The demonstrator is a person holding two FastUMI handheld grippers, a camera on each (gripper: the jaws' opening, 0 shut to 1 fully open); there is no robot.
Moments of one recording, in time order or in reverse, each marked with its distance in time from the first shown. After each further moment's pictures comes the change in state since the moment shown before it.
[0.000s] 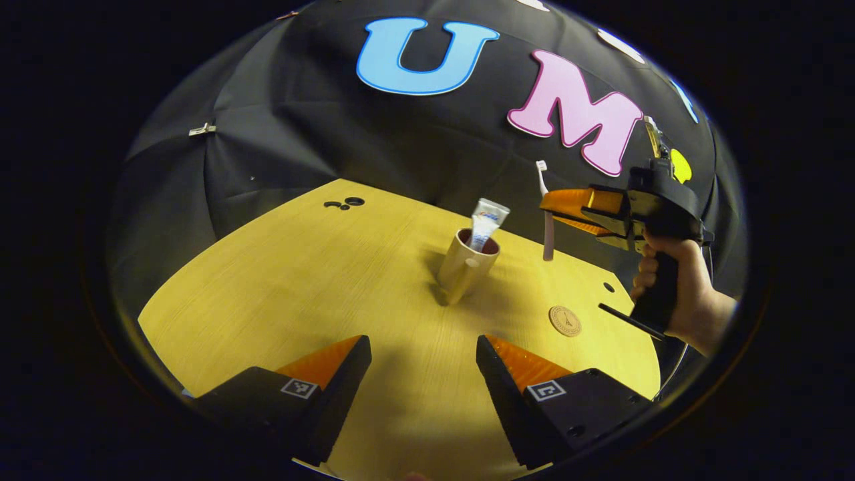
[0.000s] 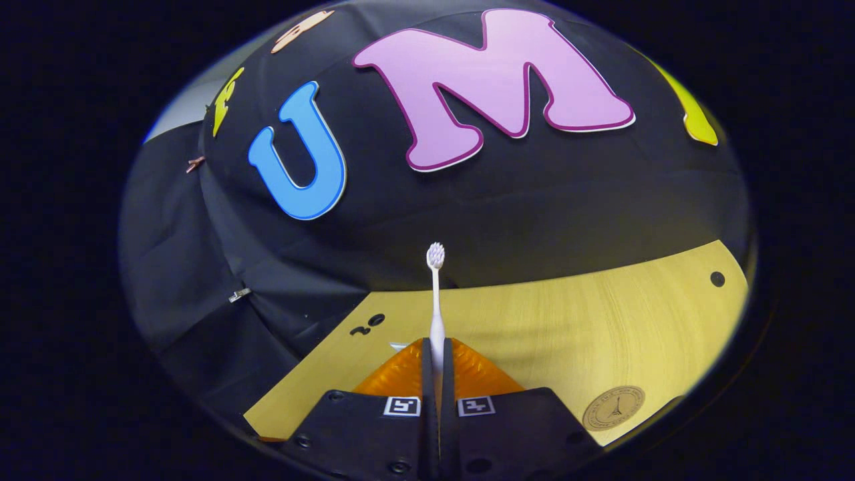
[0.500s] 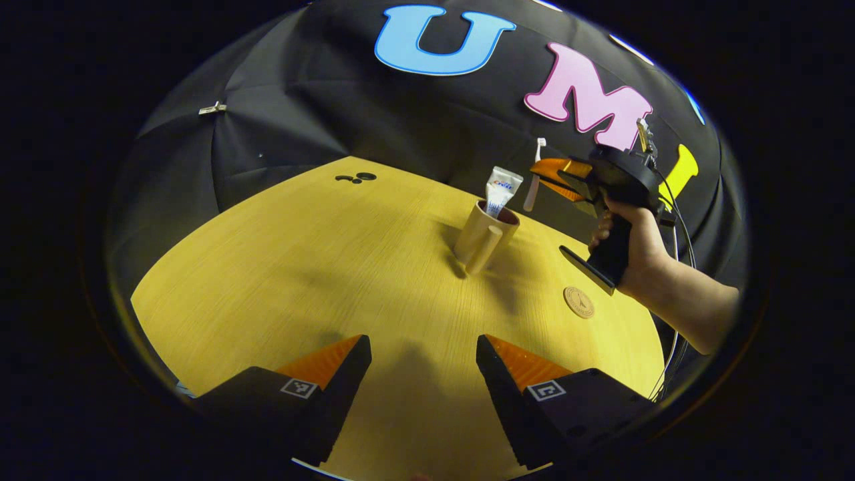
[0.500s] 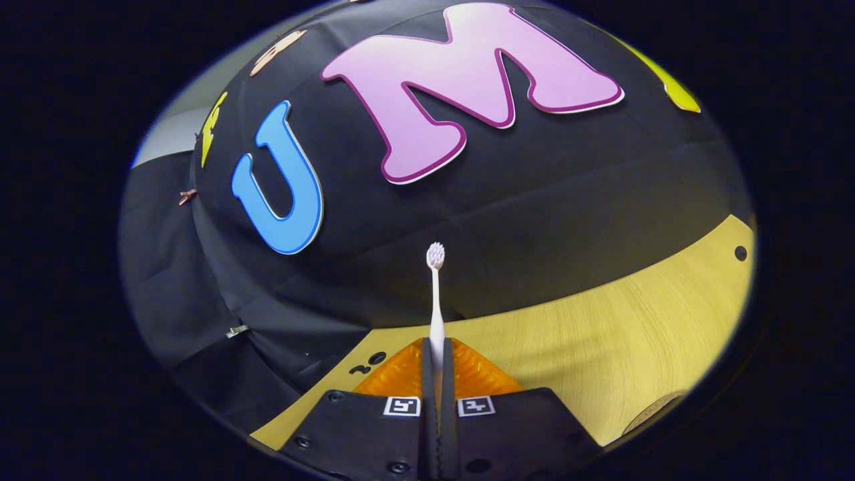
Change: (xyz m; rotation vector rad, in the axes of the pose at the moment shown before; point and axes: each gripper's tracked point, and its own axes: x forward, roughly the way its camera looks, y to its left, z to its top) left arm 0.015 0.020 -0.040 -0.019 0.066 0.000; right arm 0.063 -0.016 0.003 0.085 -0.147 0.027
